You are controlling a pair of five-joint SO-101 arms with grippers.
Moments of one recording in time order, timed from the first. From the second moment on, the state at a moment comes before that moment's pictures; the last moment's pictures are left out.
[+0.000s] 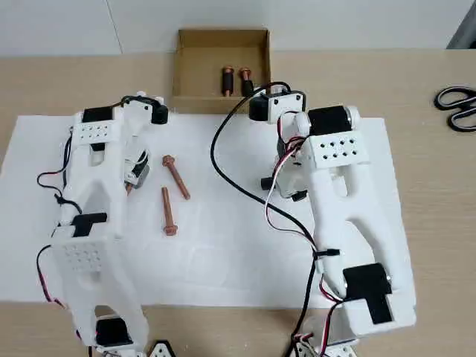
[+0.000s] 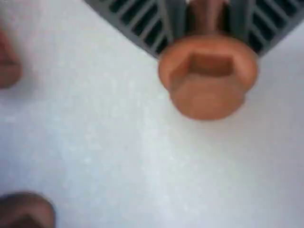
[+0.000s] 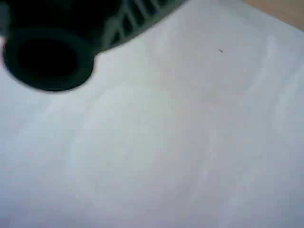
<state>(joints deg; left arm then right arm) -10.9 36.2 -21.0 90.6 -22.5 -13.7 0.8 -5.7 97.4 11.7</state>
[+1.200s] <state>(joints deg) 17.5 -29.2 -3.7 74.3 22.5 -14.1 -99.1 66.9 57.5 -2.5</state>
